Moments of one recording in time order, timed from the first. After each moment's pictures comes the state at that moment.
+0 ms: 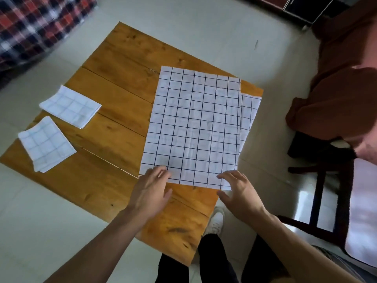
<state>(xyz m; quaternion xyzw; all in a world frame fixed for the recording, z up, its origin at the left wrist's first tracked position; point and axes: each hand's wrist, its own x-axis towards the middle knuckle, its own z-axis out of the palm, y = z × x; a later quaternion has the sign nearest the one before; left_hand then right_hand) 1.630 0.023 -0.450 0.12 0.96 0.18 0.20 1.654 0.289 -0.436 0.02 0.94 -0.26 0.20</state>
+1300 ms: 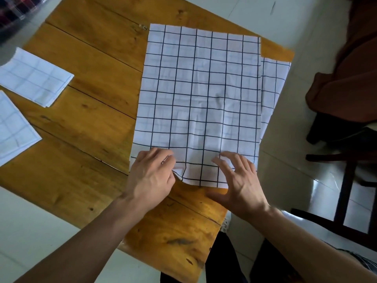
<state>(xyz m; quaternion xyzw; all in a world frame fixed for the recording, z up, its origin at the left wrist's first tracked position) 1.601 0.033 -0.529 0.23 0.96 0.15 0.06 1.640 0.277 -0.536 -0.09 0.97 -0.17 0.13</state>
